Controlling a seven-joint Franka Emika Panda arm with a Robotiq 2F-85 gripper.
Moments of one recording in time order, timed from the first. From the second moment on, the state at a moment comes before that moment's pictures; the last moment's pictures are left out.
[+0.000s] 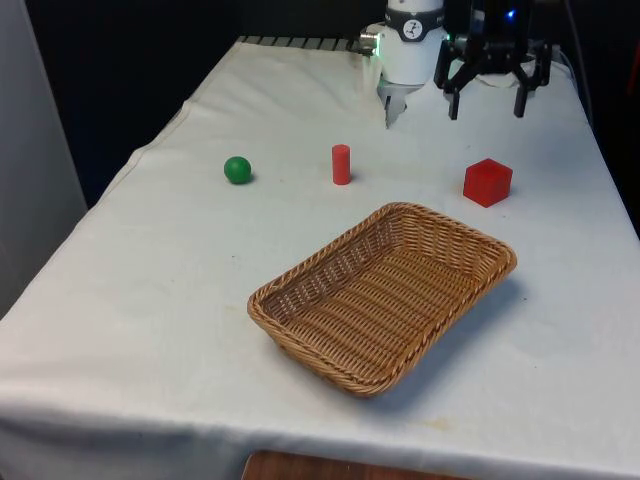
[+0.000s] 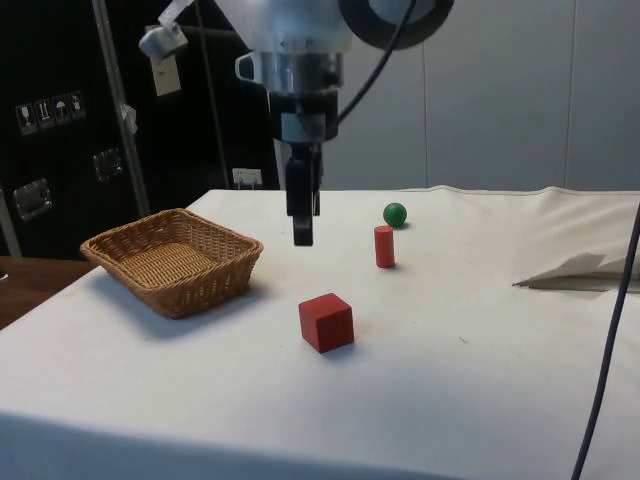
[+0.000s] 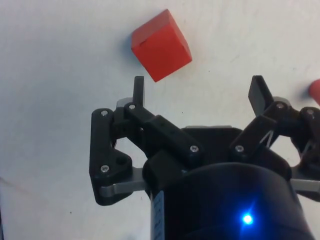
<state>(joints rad) 0.56 0.04 -0.32 -2.47 -0.07 2.61 0.06</state>
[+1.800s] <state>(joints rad) 0.56 0.25 -0.26 -2.59 -0.06 3.02 -0.06</state>
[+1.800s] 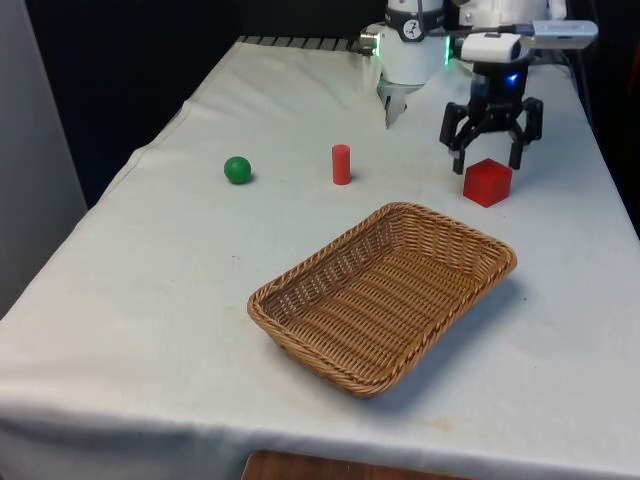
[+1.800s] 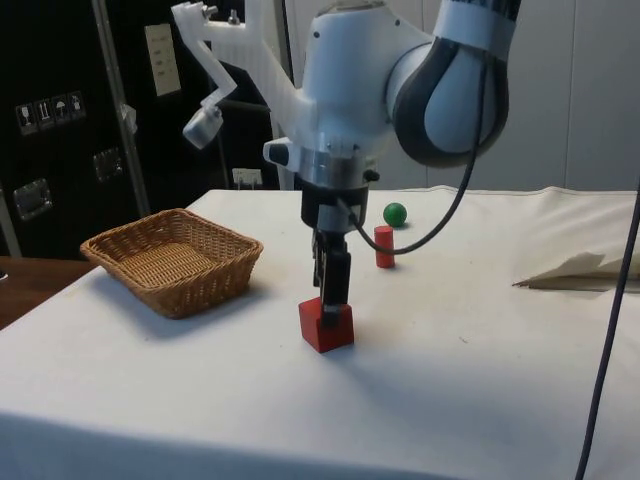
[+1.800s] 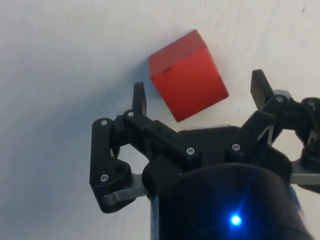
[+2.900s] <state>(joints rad) 0.56 0.29 -0.26 -2.58 -0.05 3.04 -0.06</state>
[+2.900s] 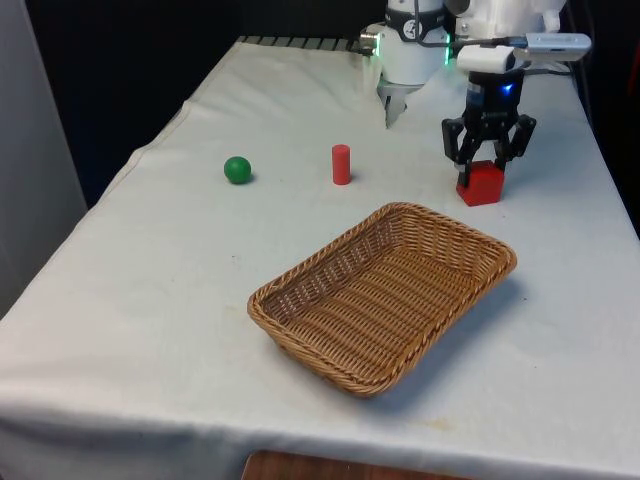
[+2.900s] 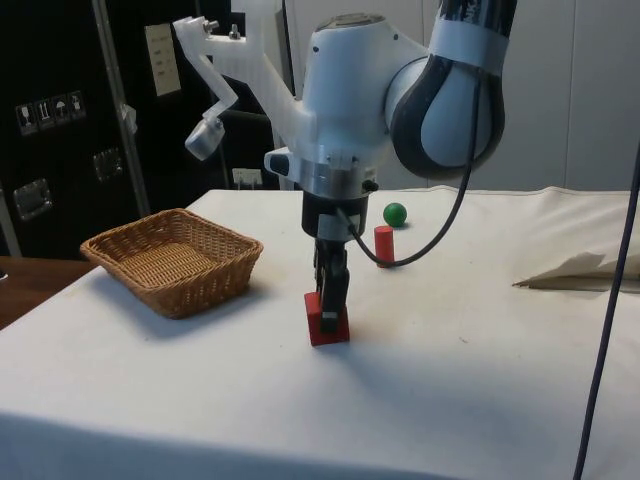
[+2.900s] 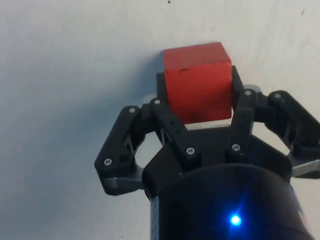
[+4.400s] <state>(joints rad) 0.55 0.16 -0.34 -2.44 -0.05 2.83 -0.13</state>
